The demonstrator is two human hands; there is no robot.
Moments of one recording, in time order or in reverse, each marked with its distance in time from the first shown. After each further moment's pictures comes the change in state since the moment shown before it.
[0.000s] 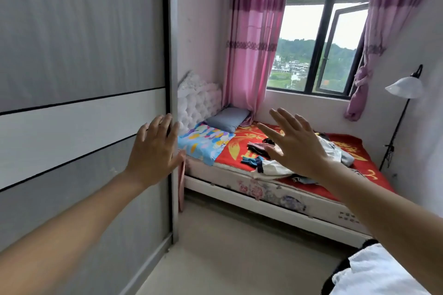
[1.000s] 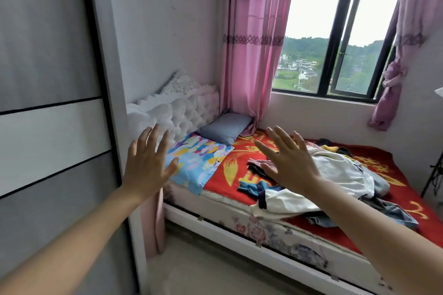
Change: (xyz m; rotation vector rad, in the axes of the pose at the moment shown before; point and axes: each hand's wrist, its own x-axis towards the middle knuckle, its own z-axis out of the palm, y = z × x) left_hand 0.229 0.037 0.351 -0.128 -0.071 -0.180; right_hand 0.091 0.175 0.394 0.024 0.001 0.052
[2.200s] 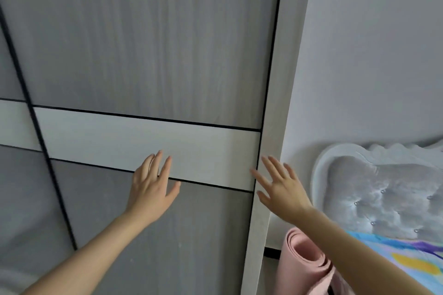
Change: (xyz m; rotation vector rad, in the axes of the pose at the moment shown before) left_hand 0.007 -0.130 0.042 0.838 -0.098 -1.021; right_hand 0.353 -0.235 0.285 0.967 0.393 -0.799
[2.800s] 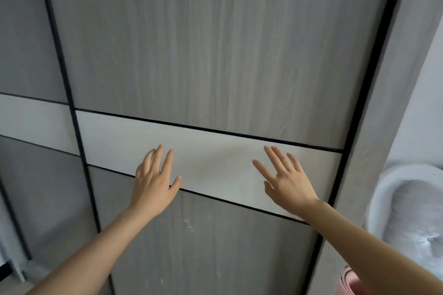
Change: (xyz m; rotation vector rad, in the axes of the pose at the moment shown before) left_hand 0.044 -0.140 0.031 0.140 0.138 -0.067; right_hand 0.139 -0.068 0.075 0.003 0.168 -0.146
